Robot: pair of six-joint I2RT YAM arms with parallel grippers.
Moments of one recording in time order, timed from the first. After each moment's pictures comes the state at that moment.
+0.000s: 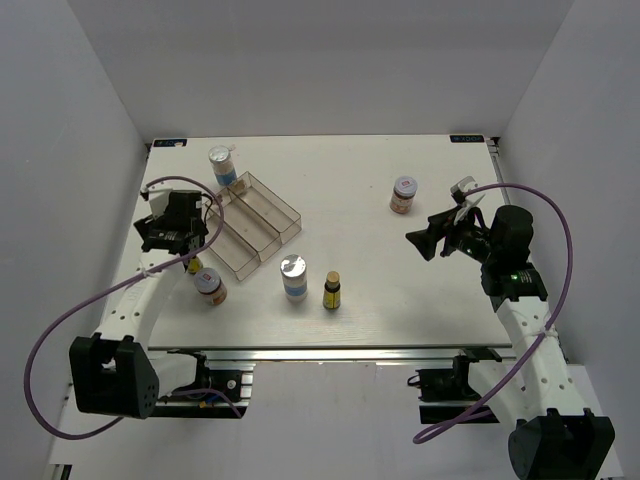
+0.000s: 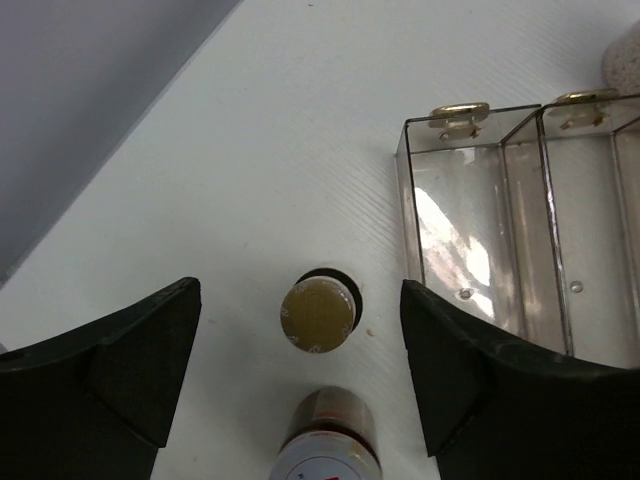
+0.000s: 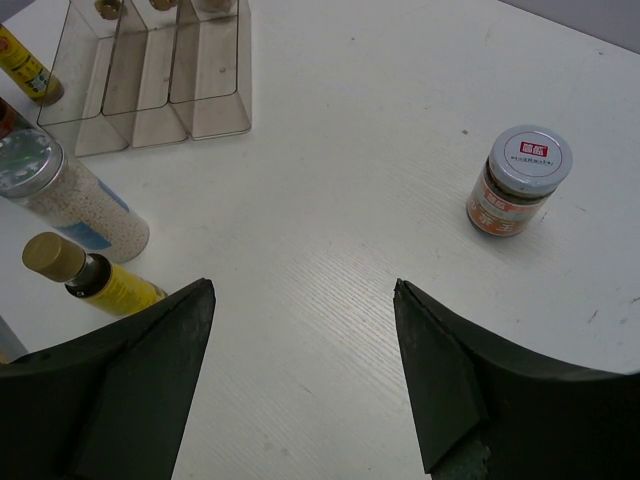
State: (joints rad) left arm -0.12 1.18 0.91 -0.53 -0.71 -0.48; right arm 0.05 0.83 0.73 -0.19 -0.70 -0.10
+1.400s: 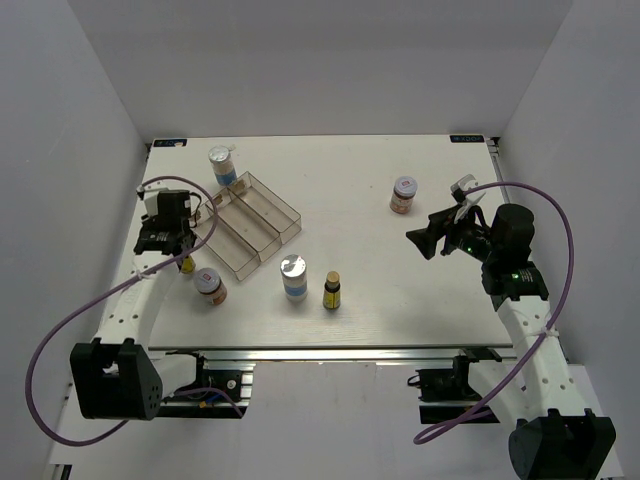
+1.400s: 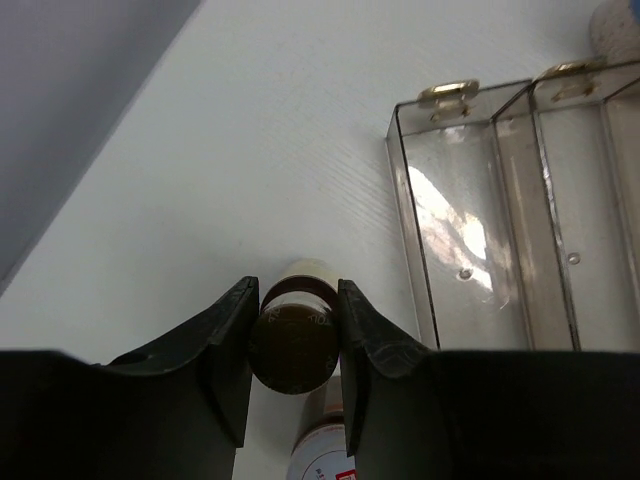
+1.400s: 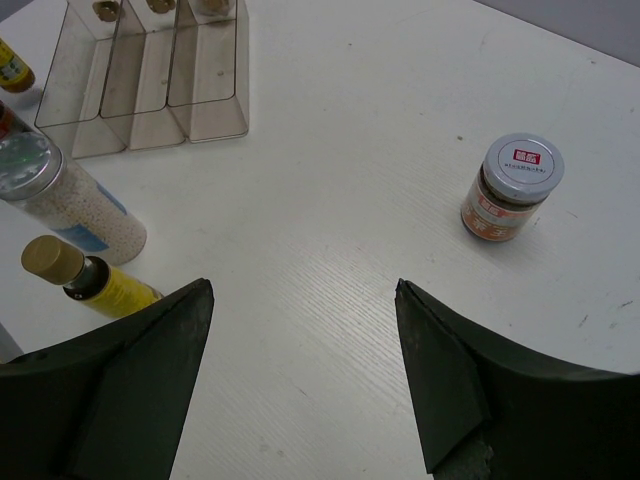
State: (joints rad) left arm -0.03 1.18 0.89 -0.50 -0.55 -0.40; right arm 0.05 0.83 0.74 -0.20 -0.70 -0.11
